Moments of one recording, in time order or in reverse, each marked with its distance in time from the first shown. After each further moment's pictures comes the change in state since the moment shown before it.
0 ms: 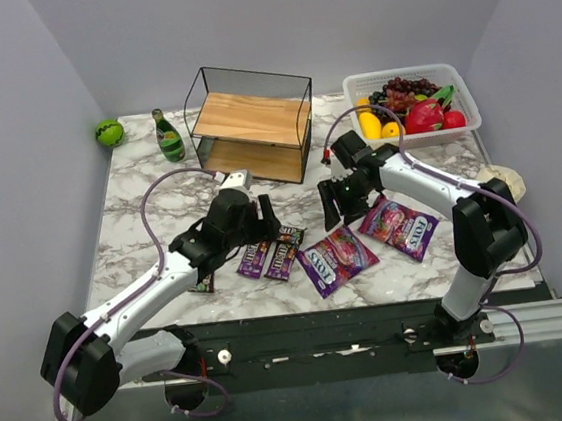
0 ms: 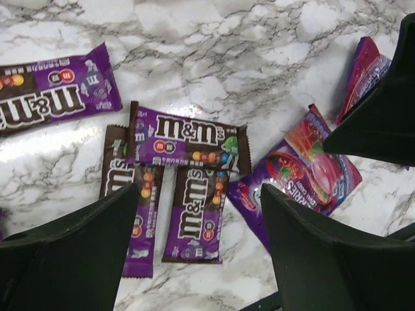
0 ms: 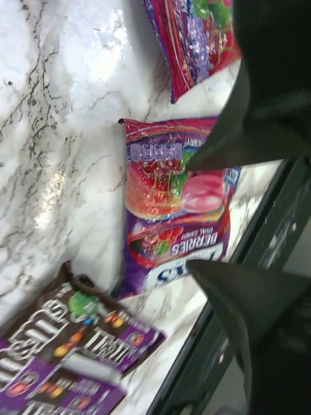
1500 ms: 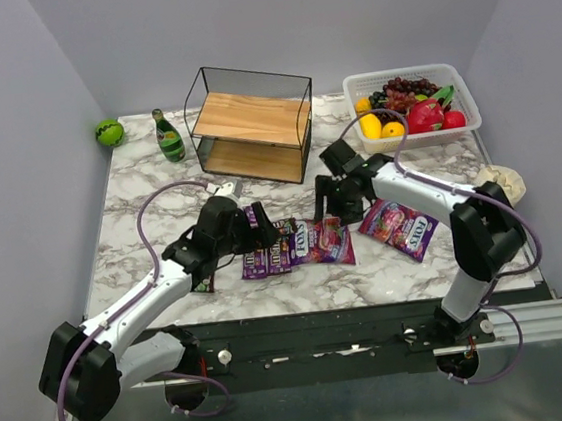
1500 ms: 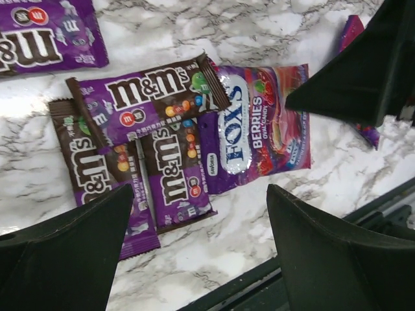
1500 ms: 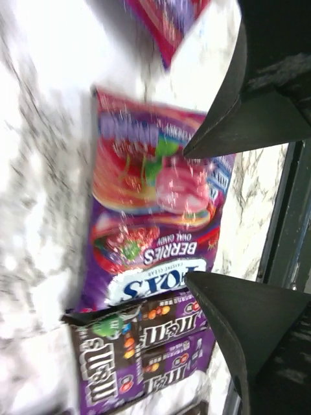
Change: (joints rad) left arm 0.079 -0.078 -0.115 0.017 0.170 -0.086; right arm 0.095 0.008 -0.042 0.100 0.242 0.436
